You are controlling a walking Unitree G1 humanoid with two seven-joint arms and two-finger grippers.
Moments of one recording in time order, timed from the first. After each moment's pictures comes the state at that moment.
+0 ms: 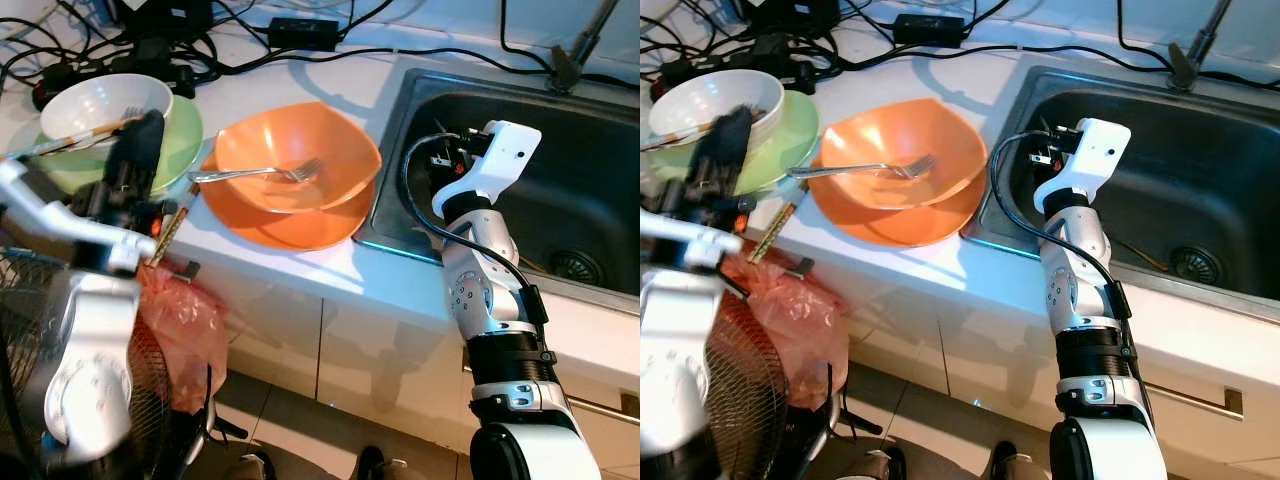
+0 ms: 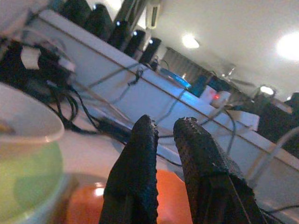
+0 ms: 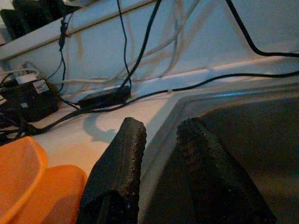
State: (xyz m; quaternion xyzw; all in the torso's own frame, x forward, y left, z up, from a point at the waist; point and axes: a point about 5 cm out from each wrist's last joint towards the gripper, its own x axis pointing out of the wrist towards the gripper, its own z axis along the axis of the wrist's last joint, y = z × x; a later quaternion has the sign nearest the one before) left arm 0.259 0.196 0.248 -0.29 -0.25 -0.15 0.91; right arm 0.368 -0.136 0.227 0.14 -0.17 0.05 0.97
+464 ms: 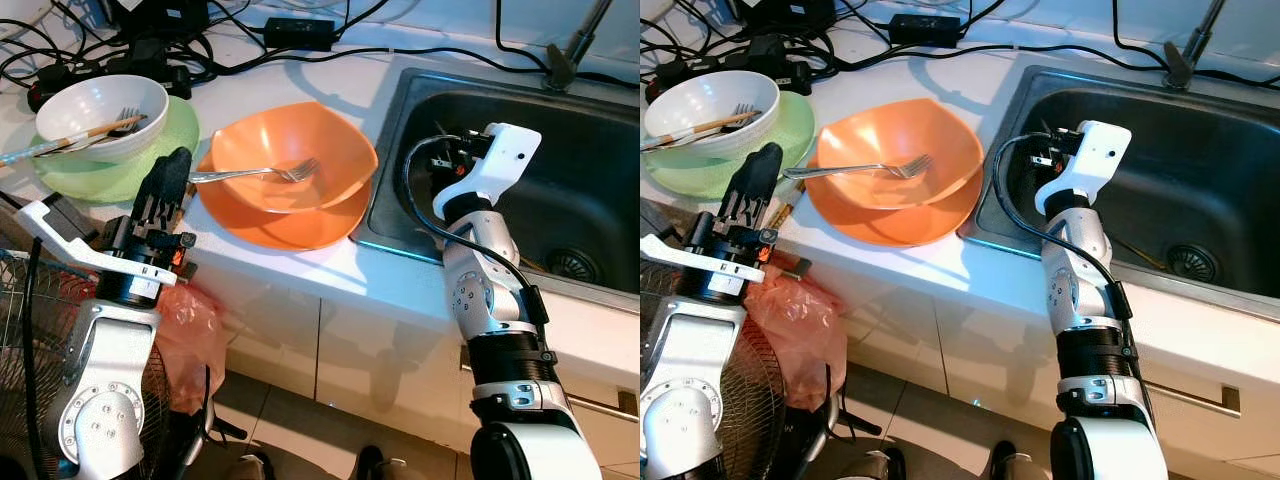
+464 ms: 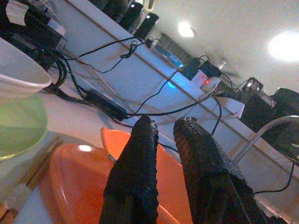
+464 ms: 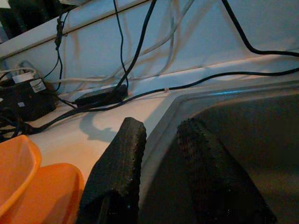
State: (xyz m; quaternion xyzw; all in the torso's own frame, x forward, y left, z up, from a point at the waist) left arm 0.256 0.187 0.228 -0.32 -0.22 -0.17 0.90; right arm 0.369 -0.137 0.226 0.14 -0.17 0.05 0.97
